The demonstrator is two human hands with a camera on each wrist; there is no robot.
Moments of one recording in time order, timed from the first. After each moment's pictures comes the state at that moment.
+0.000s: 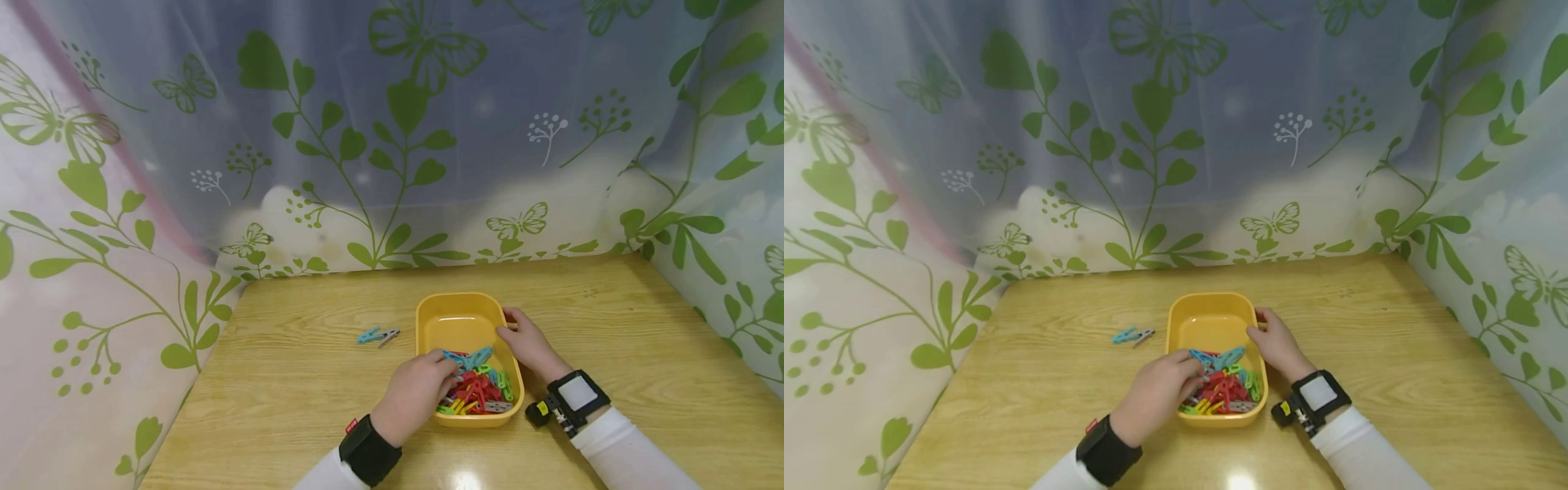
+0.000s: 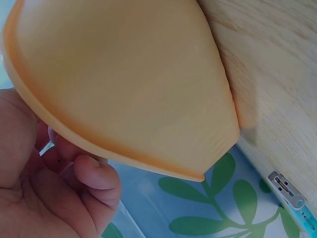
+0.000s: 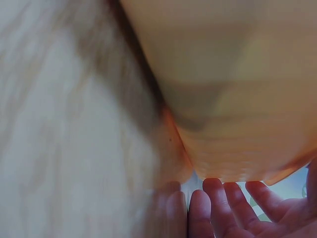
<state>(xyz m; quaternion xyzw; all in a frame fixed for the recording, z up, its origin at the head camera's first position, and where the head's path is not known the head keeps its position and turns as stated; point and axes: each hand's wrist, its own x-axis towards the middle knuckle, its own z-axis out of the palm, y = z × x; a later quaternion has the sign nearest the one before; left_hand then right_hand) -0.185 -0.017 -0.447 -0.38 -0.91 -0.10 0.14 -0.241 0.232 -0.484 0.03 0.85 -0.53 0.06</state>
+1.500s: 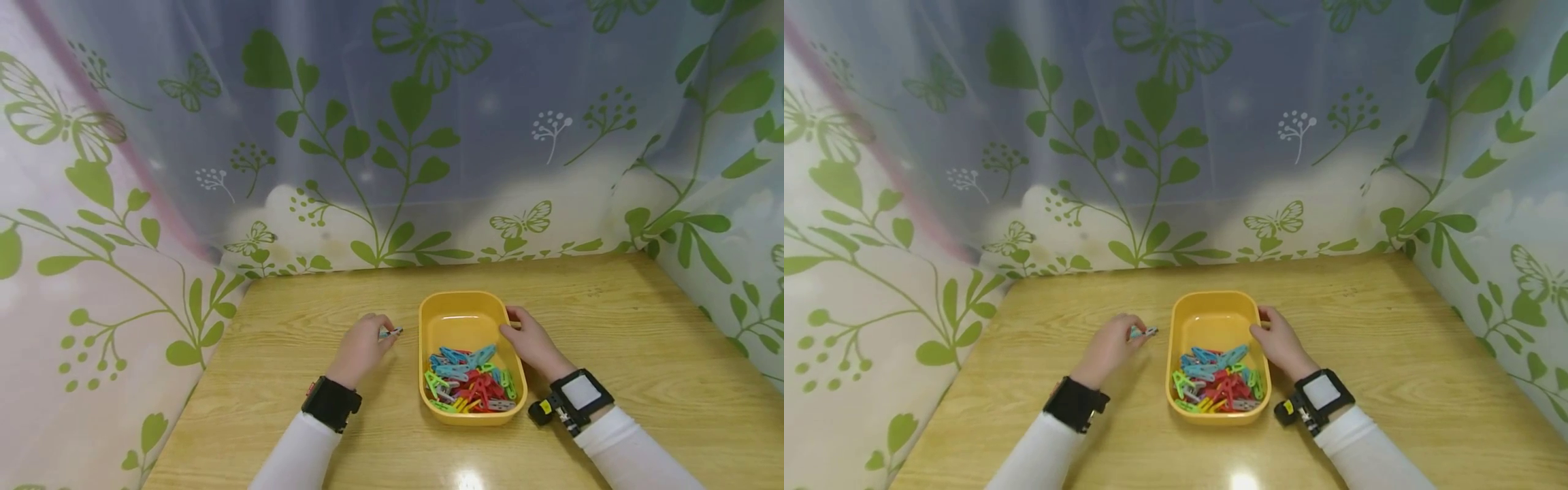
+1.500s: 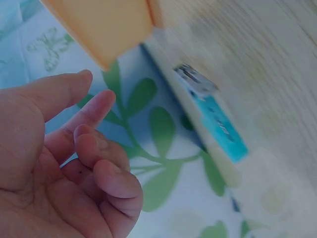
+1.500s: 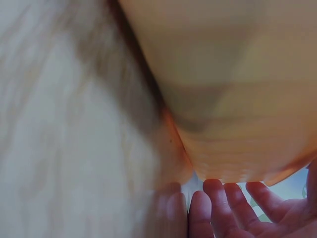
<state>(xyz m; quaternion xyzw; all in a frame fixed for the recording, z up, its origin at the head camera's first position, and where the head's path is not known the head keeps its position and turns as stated) -0.258 -0.092 -0.448 -0.19 -0.95 -0.23 0.06 -0.239 0.230 -0.482 0.03 0.85 -0.53 0.06</state>
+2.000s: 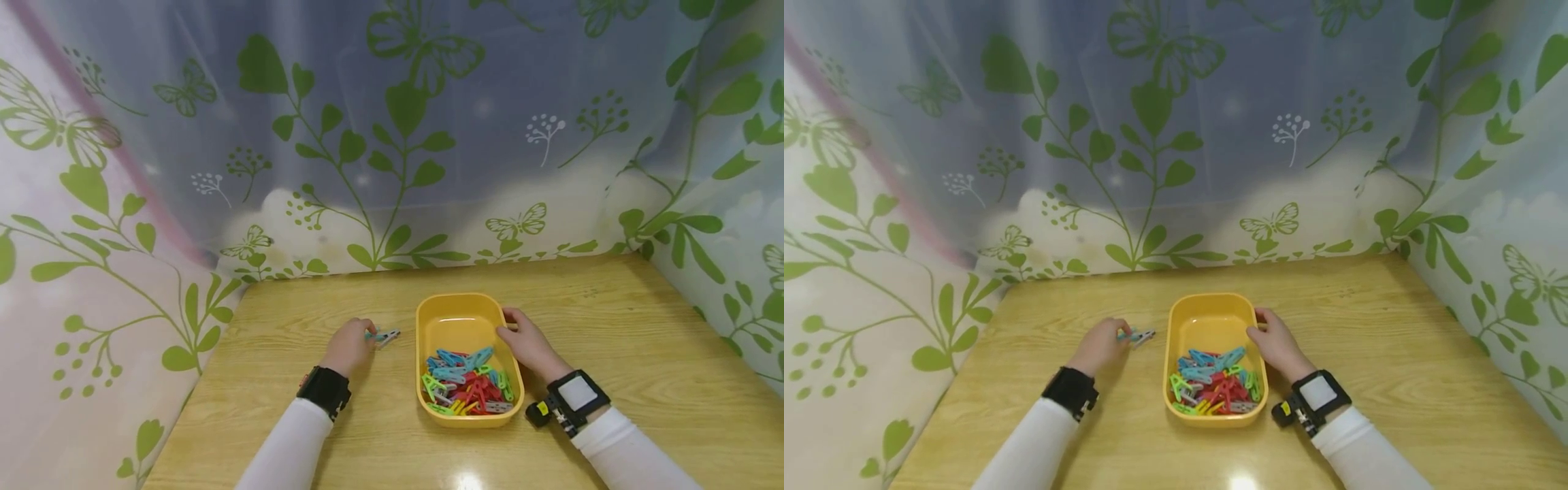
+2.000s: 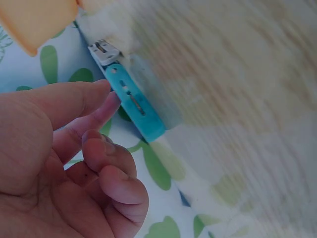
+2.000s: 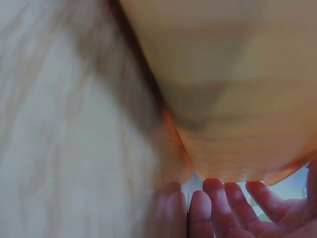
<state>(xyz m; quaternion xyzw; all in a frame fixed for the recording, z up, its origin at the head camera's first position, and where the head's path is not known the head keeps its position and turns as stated) -0.287 -0.114 -0.466 -0.14 -0.97 -0.20 -0.01 -0.241 0.232 -0.484 0.03 0.85 -0.53 0.06</state>
